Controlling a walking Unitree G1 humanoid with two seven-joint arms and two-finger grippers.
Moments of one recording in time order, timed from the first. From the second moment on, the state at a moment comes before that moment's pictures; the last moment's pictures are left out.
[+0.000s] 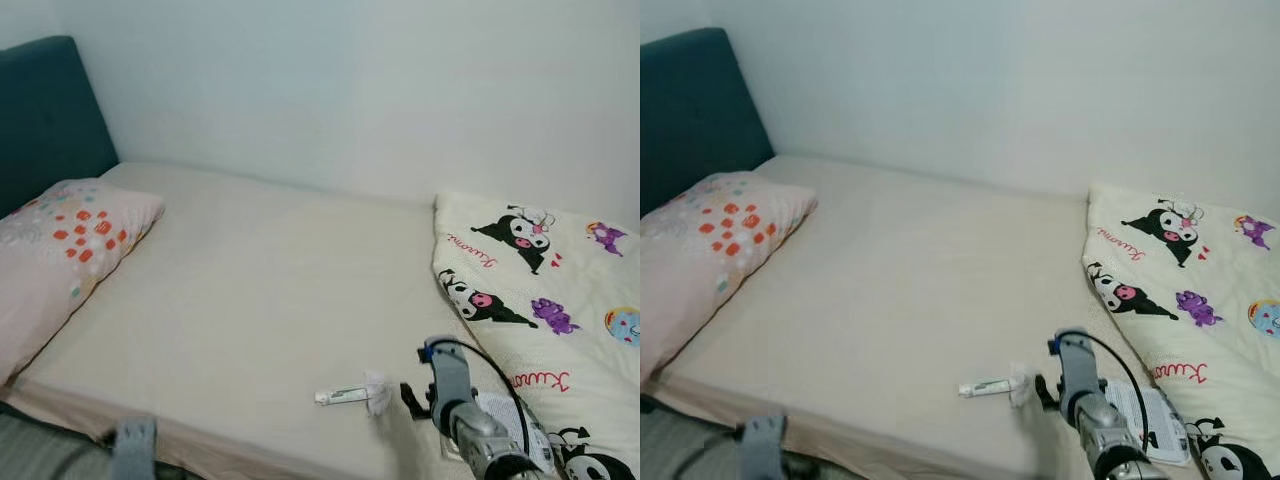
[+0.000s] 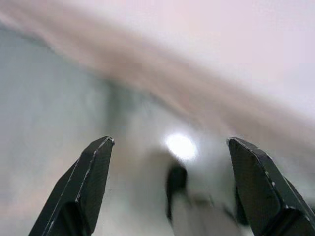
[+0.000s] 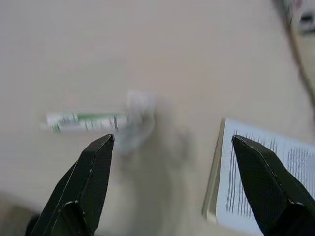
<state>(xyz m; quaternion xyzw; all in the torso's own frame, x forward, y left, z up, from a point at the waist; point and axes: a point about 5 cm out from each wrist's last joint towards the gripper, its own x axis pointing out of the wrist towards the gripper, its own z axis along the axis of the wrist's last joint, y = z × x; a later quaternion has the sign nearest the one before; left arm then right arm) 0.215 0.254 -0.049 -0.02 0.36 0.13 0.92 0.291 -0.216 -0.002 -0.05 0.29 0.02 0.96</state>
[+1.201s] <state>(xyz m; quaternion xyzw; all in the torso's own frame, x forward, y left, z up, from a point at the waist) 0.288 0.255 0.024 0.04 0.15 0.10 0.98 0.310 -0.230 0.020 0.25 0.23 -0.11 0.94</state>
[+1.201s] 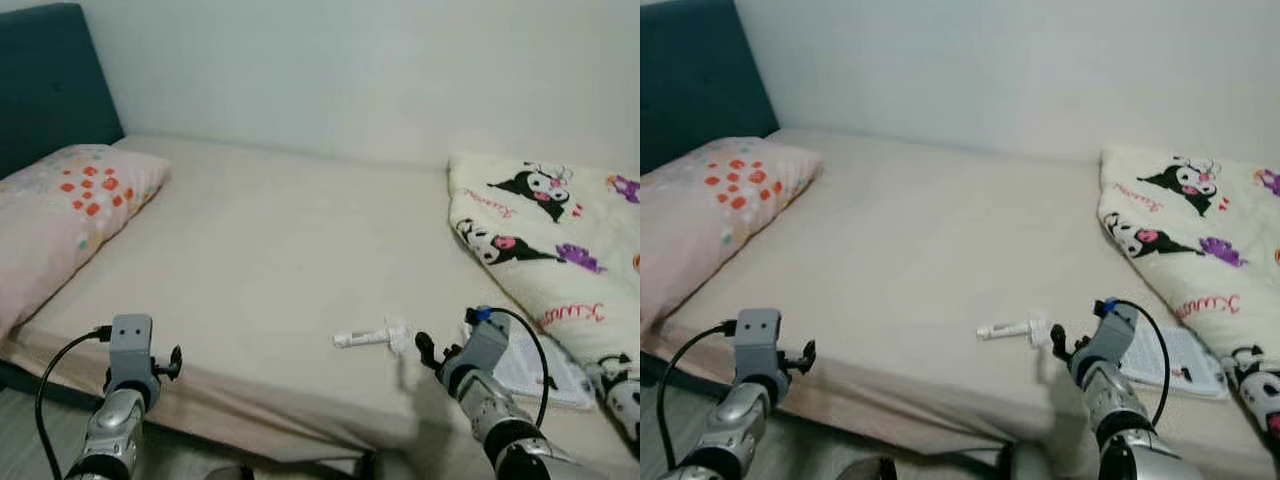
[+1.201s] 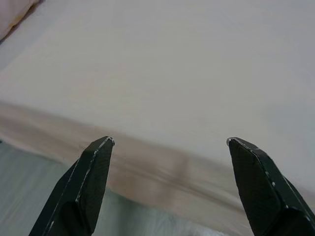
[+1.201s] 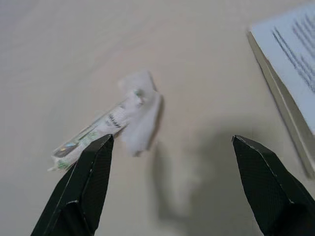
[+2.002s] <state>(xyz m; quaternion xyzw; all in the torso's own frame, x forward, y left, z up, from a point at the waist) 0.268 0.294 0.086 0.15 0.03 0.07 0.99 0.352 -0.224 0.077 0.37 0.09 -0.03 0.92</state>
